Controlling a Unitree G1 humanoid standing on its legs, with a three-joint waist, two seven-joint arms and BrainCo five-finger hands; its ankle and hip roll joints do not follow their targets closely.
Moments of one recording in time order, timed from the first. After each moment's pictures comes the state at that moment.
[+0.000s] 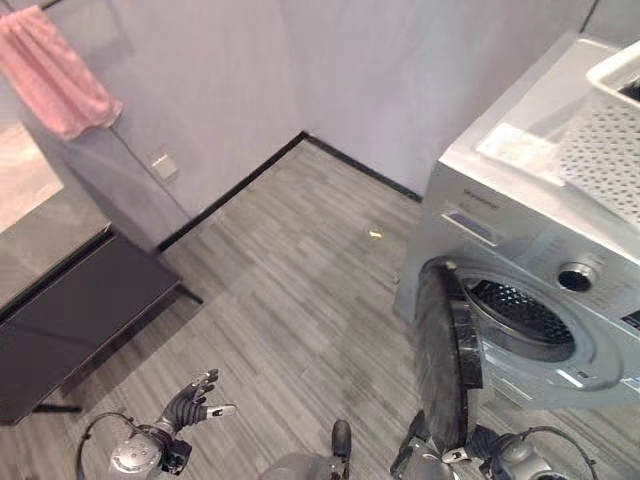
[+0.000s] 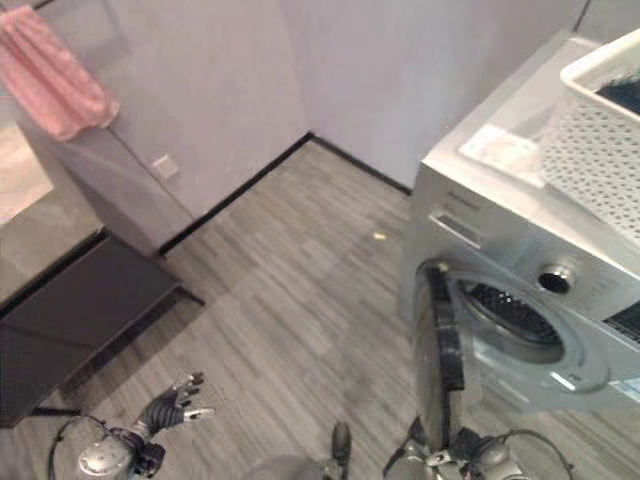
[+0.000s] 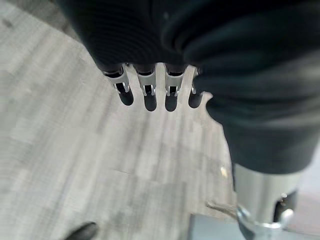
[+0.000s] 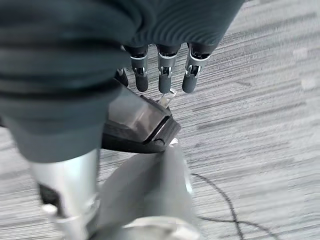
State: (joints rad) left arm 0.28 0.58 -0.10 0.25 -0.15 0.05 -0.22; right arm -0.08 -0.50 0.31 1.05 -0.13 0.09 0.19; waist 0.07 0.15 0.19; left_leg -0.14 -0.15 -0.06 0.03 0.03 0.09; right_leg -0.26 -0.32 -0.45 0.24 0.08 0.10
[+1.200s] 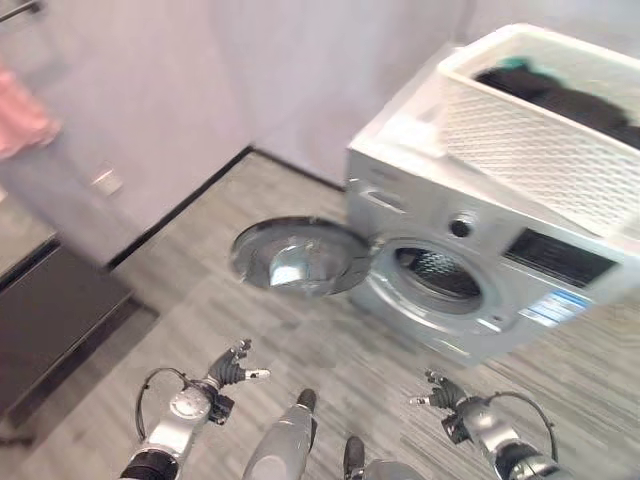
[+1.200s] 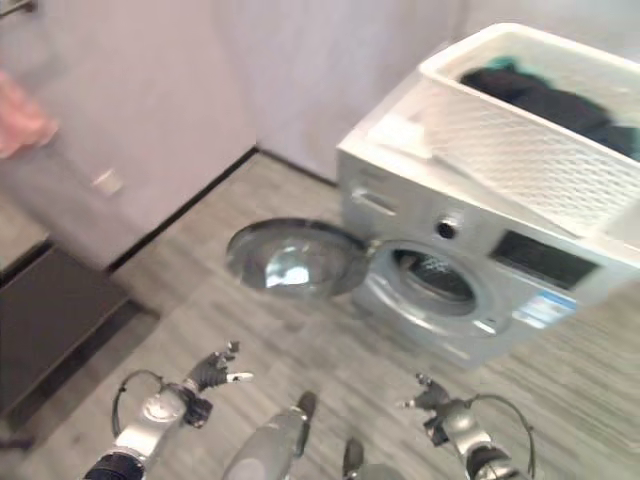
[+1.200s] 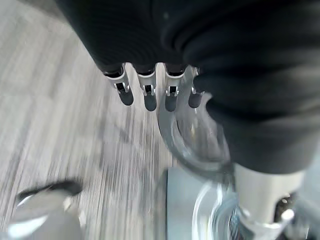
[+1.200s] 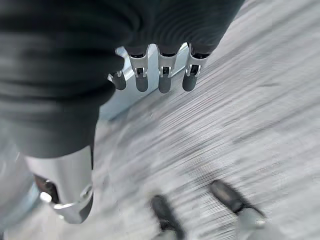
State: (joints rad) left arm -0.17 0.35 -0.29 0.82 -0.10 -0.01 -0.08; right arm -0.15 -0.38 0.30 1.12 0.03 -0.04 0.07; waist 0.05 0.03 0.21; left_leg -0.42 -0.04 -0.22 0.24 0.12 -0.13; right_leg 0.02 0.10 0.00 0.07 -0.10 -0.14
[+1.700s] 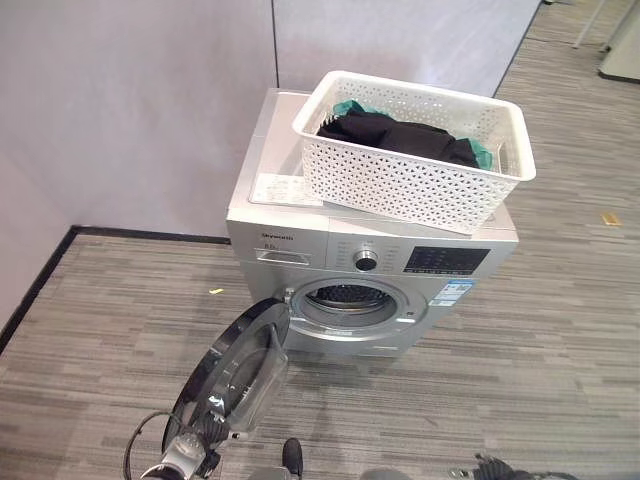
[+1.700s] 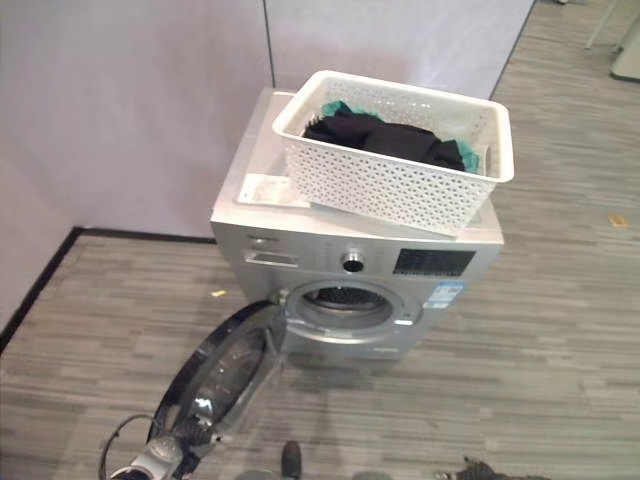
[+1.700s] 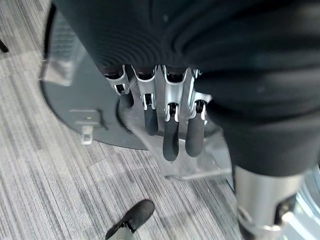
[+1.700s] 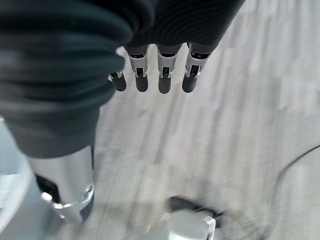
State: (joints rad) left arm -0.14 0.33 -0.28 1.20 0.10 -0.01 0.04; right arm -0.03 -0.37 0.15 1.22 0.04 -0.03 0.07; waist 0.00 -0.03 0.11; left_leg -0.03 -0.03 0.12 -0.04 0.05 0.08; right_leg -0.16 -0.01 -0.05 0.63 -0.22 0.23
